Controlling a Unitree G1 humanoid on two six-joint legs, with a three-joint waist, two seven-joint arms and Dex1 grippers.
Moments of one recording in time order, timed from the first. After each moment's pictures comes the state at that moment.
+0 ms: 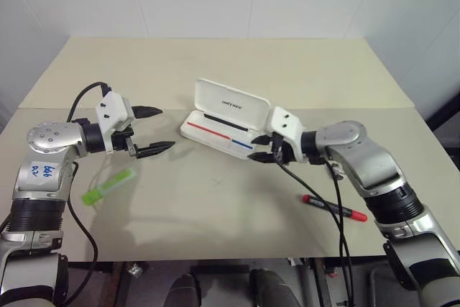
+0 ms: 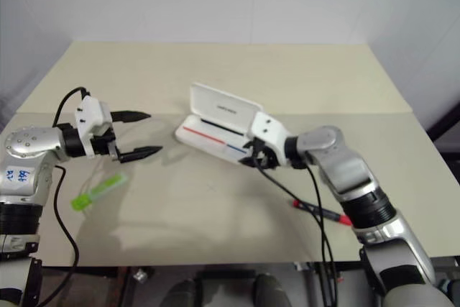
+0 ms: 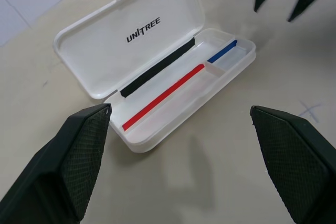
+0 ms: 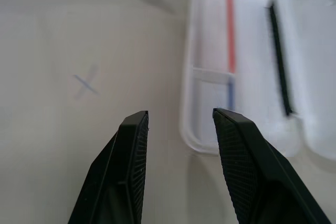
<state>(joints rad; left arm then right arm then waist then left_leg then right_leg) -0.60 0.81 0.11 0.22 -0.30 0.13 -1.09 -0.81 -0.59 0.35 -0.07 0.18 0.68 1.01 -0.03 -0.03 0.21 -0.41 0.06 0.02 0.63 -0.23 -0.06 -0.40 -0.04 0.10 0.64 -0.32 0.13</state>
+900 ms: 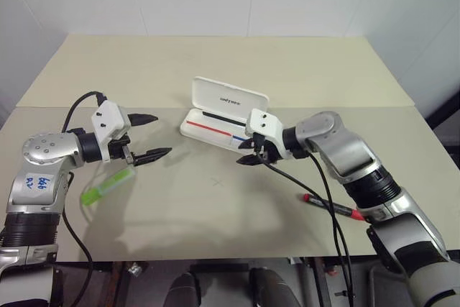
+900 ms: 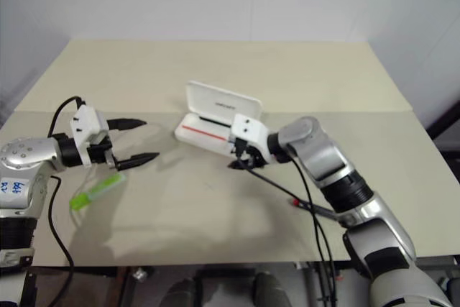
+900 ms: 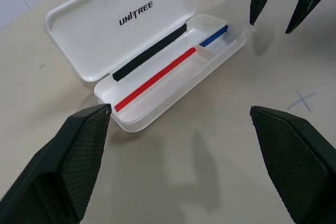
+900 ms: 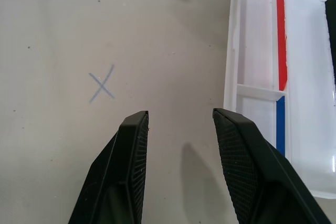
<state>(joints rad) -0.50 0.81 0.16 0.12 -0.31 0.18 -1.04 -0.93 -0.51 0.42 0.09 0.10 0.67 1.11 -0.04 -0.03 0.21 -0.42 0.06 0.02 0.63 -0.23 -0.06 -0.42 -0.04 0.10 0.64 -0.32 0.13</state>
